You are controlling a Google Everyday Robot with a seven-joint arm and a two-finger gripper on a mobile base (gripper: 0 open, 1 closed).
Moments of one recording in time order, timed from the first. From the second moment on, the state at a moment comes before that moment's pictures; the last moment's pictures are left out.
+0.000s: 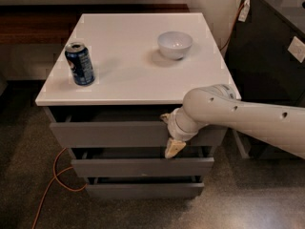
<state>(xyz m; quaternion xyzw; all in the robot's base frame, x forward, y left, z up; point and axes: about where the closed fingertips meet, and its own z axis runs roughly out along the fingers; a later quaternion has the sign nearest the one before) 0.559 -0.069 0.650 -0.73 0.64 0.00 0.23</state>
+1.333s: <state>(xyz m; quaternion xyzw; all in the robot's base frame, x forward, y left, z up) 0.539 -0.065 0.659 -0.73 0.64 0.03 0.23</state>
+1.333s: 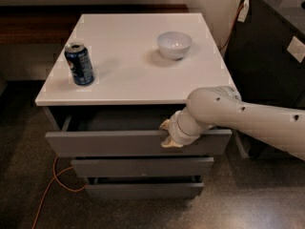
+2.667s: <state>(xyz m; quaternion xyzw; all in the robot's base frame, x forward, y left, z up) 0.470 -0.050 0.674 -0.74 0.63 0.10 0.23</state>
